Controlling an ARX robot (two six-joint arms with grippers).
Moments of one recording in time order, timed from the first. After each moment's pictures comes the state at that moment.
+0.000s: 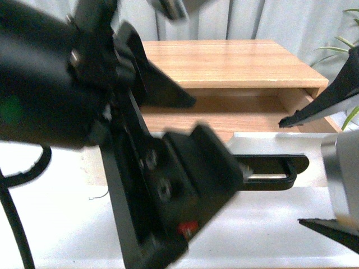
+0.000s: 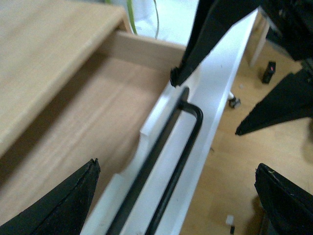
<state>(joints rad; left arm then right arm) -0.48 1.36 0.80 0.02 0.47 0.49 0.24 1.34 0.68 -0.07 -0.51 -1.50</state>
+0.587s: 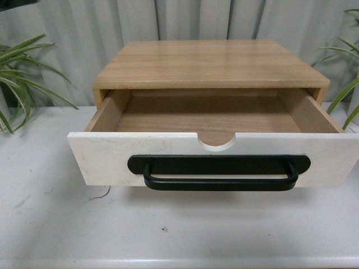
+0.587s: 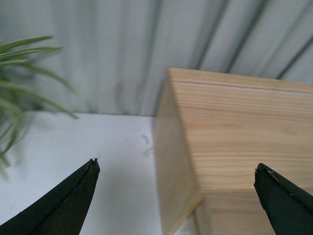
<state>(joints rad) -0.04 1.29 0.75 0.34 0.09 -0.16 -0.06 1.33 0.75 0.42 -0.34 -0.38</state>
